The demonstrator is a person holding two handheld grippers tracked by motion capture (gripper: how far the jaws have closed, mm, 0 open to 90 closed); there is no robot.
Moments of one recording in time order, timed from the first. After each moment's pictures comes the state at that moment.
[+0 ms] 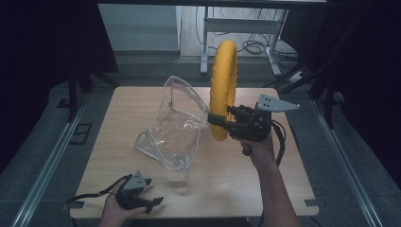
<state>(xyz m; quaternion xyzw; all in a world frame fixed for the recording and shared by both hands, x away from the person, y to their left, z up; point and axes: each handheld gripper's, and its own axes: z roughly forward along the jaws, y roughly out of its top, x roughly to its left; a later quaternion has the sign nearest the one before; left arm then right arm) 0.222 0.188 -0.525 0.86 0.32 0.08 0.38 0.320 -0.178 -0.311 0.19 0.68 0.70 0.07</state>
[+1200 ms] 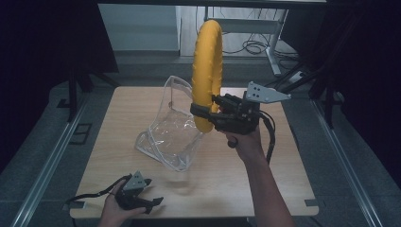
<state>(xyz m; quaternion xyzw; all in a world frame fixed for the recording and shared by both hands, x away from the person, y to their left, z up) 0.222 0.188 -0.524 0.87 0.32 0.08 0.38 0.314 -0.140 -0.274 0.14 0.66 0.73 0.06</state>
